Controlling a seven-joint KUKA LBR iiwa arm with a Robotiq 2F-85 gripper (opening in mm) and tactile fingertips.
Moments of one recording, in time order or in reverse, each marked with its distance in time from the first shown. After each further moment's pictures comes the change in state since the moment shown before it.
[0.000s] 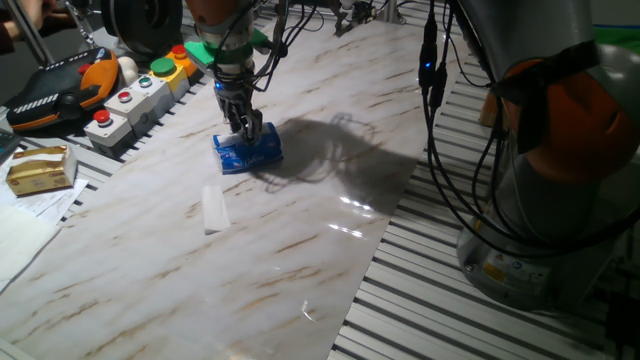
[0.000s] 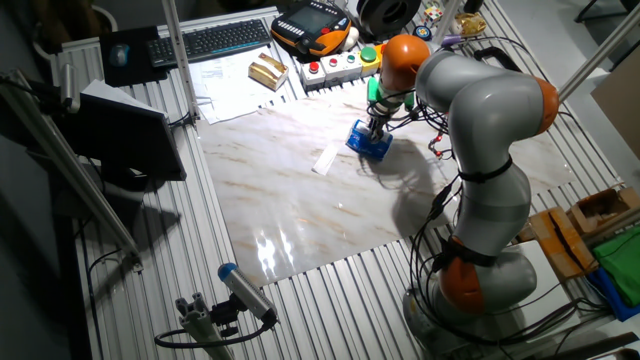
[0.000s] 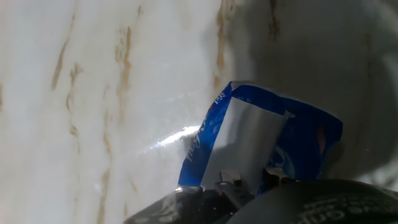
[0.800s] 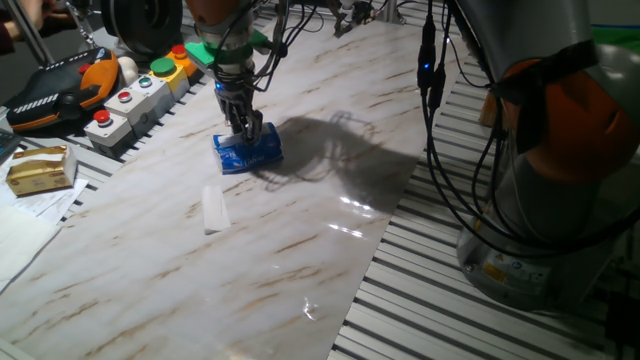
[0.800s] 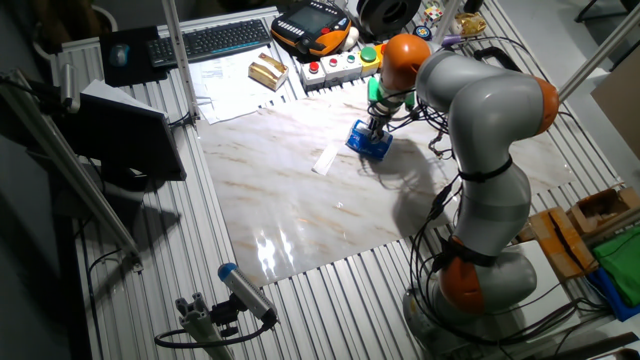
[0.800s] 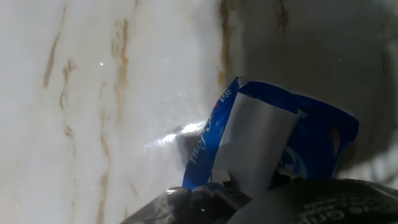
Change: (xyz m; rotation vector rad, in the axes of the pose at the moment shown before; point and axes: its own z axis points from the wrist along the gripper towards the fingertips) arm -0.001 -0.001 0.000 0.005 0.003 -0.015
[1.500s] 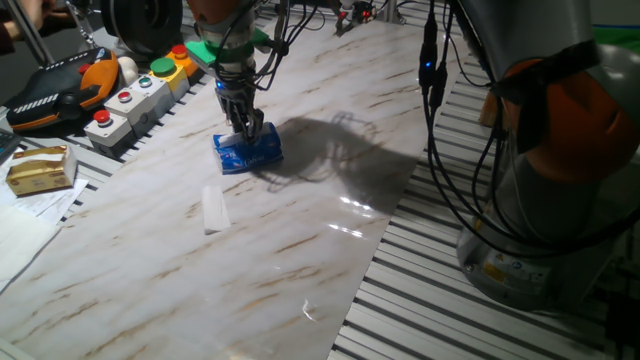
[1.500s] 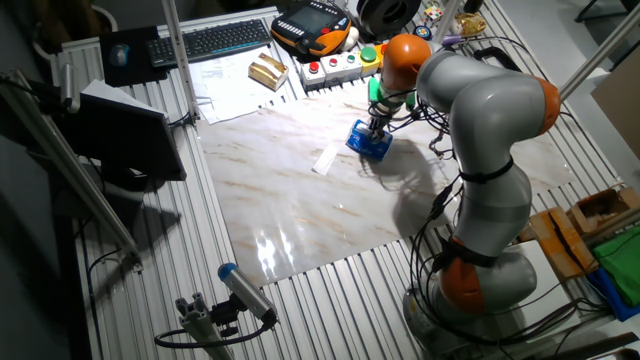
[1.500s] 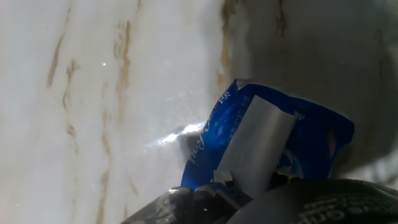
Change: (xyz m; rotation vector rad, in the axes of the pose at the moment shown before) arm -0.001 -0.002 -0.005 -0.006 -0.006 -0.014
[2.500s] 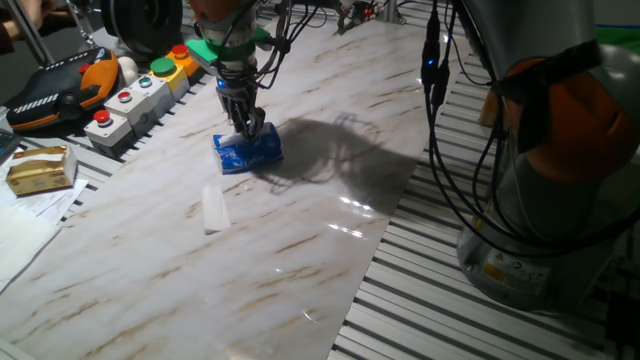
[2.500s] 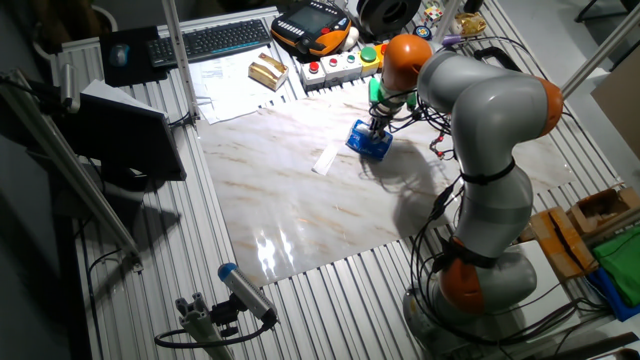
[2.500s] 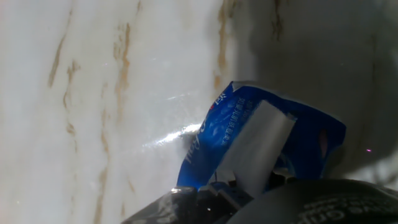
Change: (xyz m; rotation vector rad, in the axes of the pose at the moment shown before) arm -0.001 -0.005 -0.007 -0.004 -0.003 -0.011
